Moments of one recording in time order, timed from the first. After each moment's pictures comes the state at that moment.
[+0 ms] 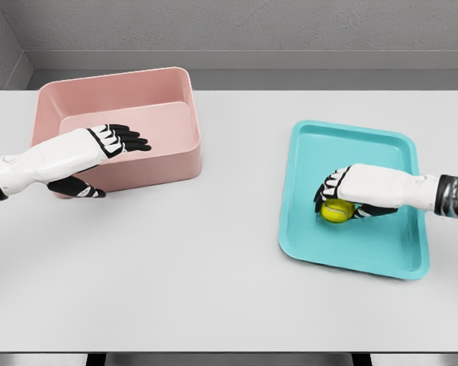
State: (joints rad) left arm -0.52 1.00 -0.72 -1.58 -0.25 -0.61 -0.11; right arm -0.67 -1.01 0.96 -1.54 0.32 -0.61 0.24
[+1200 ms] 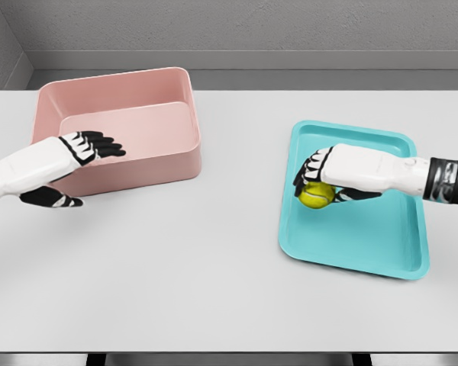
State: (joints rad) left arm -0.32 1.07 -0.51 -1.64 -0.25 -0.61 -0.10; right arm -0.72 -0.97 0.94 -1.60 0.28 -0.61 0.22
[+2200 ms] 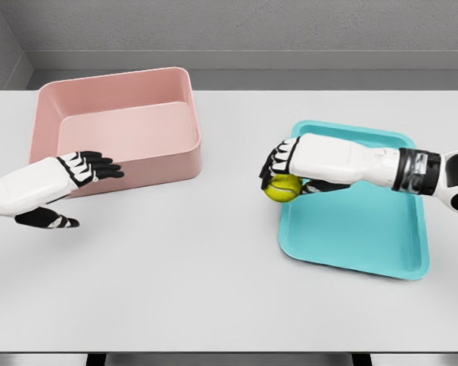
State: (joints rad) left arm -0.18 1.12 -0.44 -1.72 -0.24 -0.61 -0.09; right arm -0.76 -0.86 0.95 -1.62 0.27 -0.61 0.21
